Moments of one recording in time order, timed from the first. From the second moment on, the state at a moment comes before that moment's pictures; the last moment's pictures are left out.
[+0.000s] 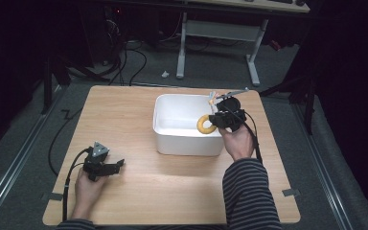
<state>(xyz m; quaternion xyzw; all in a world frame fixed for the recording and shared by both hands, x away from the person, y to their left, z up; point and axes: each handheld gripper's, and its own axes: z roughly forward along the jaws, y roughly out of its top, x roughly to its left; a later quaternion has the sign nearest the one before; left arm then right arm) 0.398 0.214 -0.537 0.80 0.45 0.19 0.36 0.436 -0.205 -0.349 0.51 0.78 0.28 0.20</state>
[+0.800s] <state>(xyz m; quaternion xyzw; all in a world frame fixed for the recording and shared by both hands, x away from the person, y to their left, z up) 0.398 0.213 -0.537 0.80 0.45 0.19 0.36 0.438 -0.206 -0.360 0.52 0.79 0.27 0.20</state>
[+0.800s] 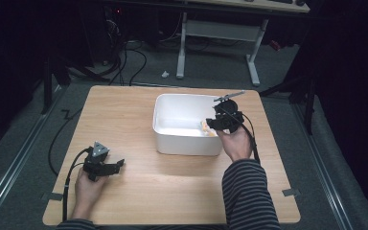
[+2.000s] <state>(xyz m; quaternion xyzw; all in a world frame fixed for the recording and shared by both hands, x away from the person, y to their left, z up) 0.398 0.213 -0.537 0.80 0.45 0.19 0.36 0.373 -0.300 -0.345 0.55 0.72 0.33 0.26</state>
